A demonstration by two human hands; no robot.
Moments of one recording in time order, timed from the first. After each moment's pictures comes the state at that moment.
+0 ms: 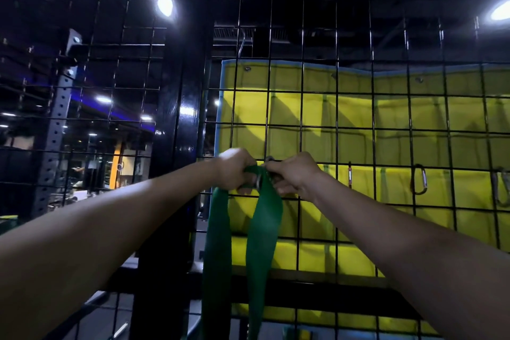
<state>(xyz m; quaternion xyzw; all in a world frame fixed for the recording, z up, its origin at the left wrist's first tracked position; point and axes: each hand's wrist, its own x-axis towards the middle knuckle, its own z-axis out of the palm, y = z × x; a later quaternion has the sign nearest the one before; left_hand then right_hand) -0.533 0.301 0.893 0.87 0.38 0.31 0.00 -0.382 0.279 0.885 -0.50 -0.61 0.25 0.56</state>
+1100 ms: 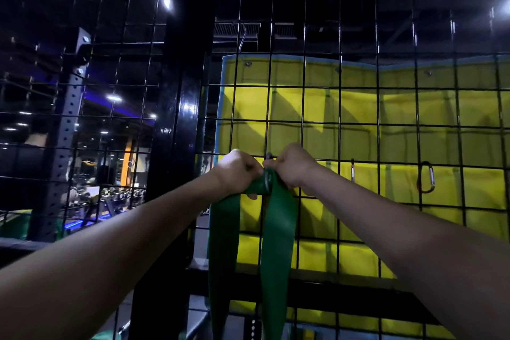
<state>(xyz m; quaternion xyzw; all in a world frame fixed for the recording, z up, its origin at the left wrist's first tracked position) -0.516 0.290 0.873 0.77 0.41 0.47 0.14 -0.382 0.282 0.891 -0.57 -0.70 0.05 0.44</state>
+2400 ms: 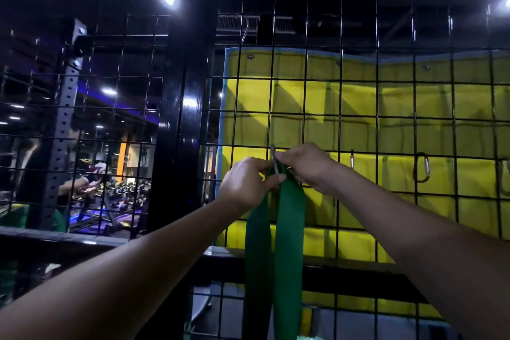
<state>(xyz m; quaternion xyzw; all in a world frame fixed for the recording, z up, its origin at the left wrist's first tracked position) -0.500 0.279 0.833 0.76 0.39 0.52 0.04 -0.362 0.269 0.877 -0.49 -0.71 0.16 0.49</state>
